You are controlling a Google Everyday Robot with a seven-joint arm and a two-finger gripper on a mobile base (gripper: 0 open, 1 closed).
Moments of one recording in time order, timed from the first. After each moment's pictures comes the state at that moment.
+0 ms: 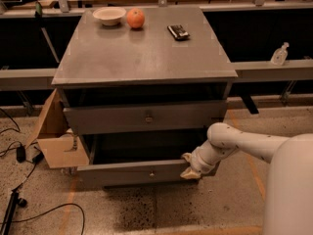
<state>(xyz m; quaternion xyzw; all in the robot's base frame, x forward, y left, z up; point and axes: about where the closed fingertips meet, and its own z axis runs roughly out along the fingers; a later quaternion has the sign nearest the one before) 0.542 -0.123 0.433 -0.67 0.70 0.21 0.14</state>
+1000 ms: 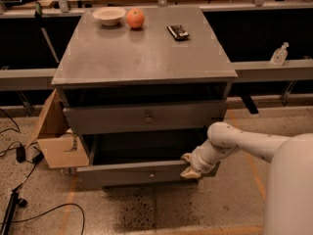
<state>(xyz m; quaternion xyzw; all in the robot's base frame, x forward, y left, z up) 0.542 -0.123 0.435 -0.67 0.70 0.21 0.14</state>
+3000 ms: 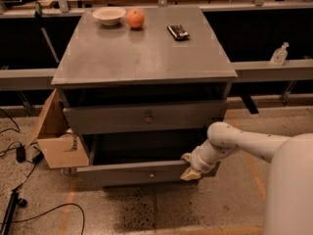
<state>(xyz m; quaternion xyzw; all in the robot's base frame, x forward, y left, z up) 0.542 -0.123 0.436 -0.67 0.70 0.21 0.14</state>
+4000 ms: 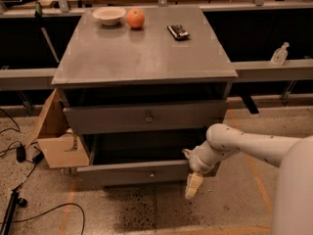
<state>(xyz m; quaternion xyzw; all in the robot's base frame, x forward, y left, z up) 0.547 -0.123 0.448 -0.67 0.70 0.17 0.16</state>
